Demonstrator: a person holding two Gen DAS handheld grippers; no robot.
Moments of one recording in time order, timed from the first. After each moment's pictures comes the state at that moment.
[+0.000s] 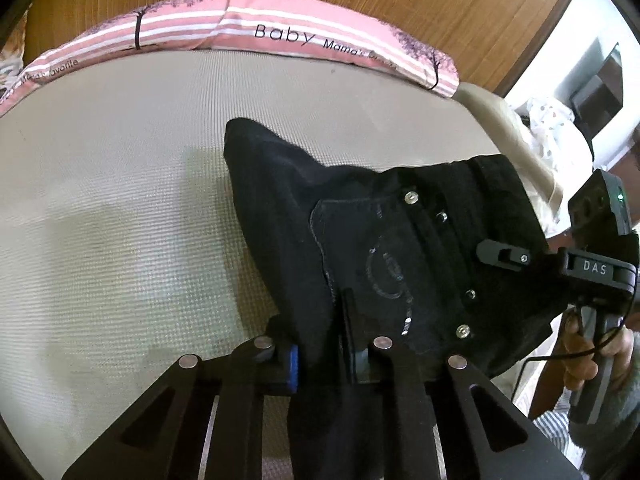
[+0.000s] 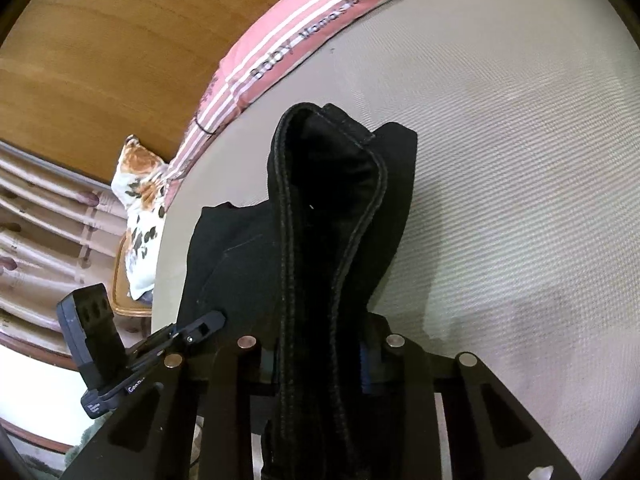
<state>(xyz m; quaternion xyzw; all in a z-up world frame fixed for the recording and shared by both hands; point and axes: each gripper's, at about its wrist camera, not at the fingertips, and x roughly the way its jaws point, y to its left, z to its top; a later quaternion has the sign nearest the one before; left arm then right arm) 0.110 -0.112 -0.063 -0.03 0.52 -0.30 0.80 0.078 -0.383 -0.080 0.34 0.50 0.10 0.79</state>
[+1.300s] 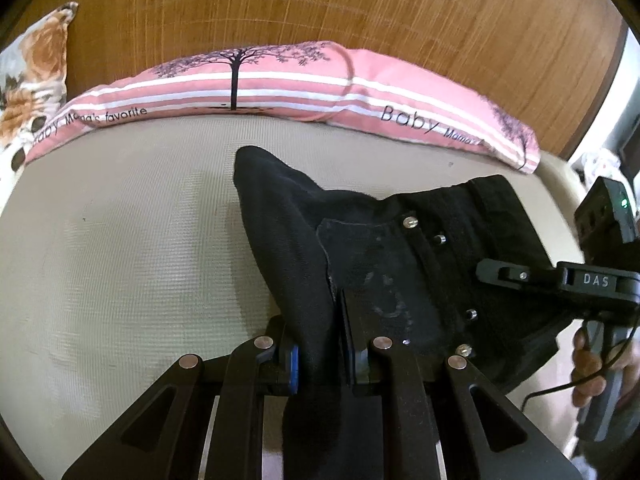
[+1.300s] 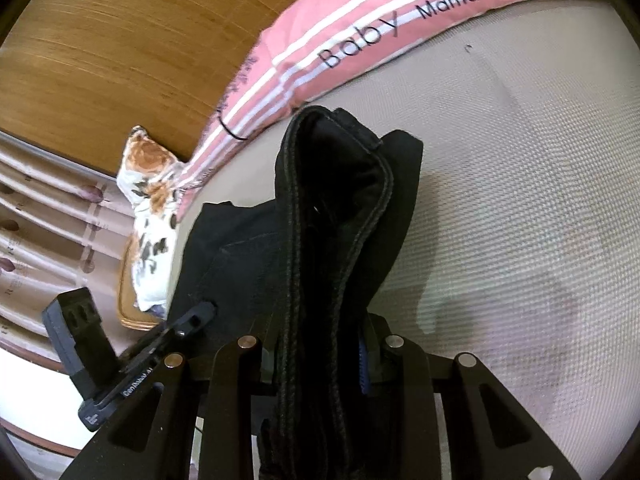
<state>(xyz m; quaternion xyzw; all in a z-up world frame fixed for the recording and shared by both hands) 0.254 -0.032 -0.066 -0.02 0.47 -0.21 0.86 0.243 -0.300 -0.094 0.32 0.51 0.14 0.79</state>
